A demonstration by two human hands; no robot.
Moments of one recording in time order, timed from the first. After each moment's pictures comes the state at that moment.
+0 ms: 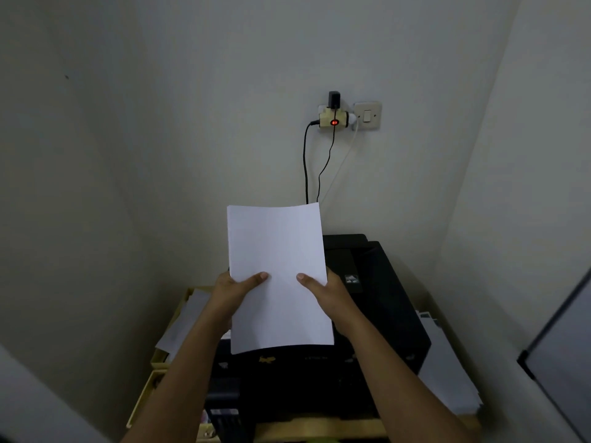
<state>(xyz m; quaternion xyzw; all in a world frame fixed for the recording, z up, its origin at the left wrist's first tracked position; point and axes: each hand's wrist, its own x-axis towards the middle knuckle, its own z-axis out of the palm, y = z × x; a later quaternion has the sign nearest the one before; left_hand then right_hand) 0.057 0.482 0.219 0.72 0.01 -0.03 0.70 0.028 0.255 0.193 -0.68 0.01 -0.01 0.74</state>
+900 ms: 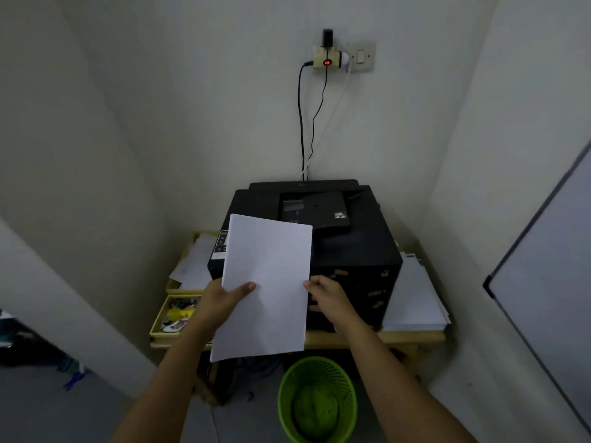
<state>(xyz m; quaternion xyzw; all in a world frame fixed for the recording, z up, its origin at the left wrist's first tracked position) -0.117 0.509 0.148 0.82 0.07 -0.06 0.57 -0.112 0.252 0.078 -0.70 0.09 0.07 0.70</state>
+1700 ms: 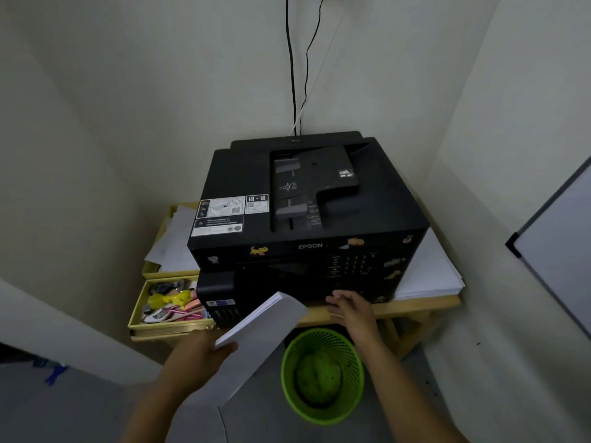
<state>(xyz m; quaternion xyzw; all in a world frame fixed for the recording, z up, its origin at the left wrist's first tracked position) -0.127 0.576 0.024 0.97 -0.06 -0.15 0.19 -0.121 0.245 -0.084 -0.62 0.28 -0.01 0.73</state>
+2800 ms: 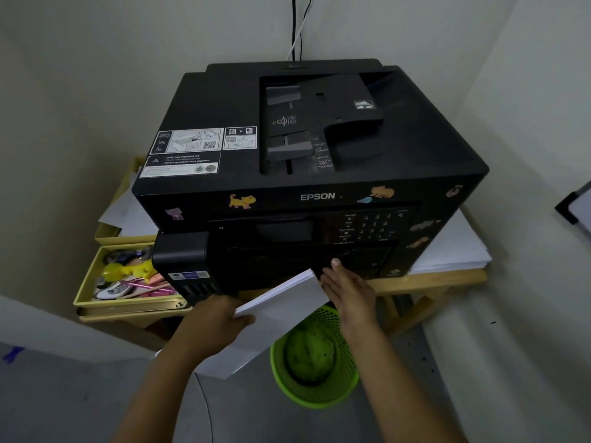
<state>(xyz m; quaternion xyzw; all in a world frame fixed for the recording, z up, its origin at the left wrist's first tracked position) -0.064 0.533 -0.092 0.96 -0.13 -0.19 0.18 -0.088 0.270 -0.154 -0.42 0.35 -0.07 0.83</state>
